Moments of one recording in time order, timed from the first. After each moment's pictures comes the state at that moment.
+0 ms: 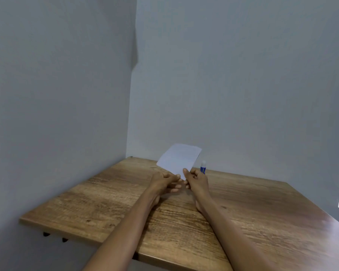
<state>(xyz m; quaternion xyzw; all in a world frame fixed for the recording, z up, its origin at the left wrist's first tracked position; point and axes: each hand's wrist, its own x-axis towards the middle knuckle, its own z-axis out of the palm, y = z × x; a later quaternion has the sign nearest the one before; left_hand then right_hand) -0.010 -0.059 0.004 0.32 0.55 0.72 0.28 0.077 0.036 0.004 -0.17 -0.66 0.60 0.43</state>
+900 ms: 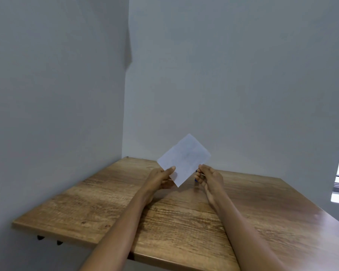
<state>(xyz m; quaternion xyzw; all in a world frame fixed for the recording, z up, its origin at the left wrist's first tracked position) -0.011 -0.060 0.010 0.37 0.58 0.69 0.23 0.108 0.069 0.016 -0.14 -0.50 0.73 0.44</state>
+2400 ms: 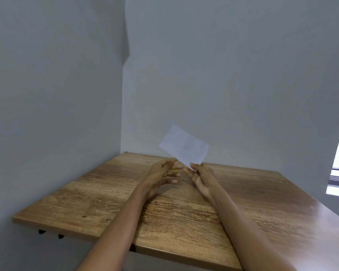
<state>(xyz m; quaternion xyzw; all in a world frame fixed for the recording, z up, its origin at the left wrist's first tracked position) -0.005 -0.061 0.010 0.39 0.51 0.71 0.29 0.095 0.066 0.013 -0.11 -0.44 0.82 0.35</state>
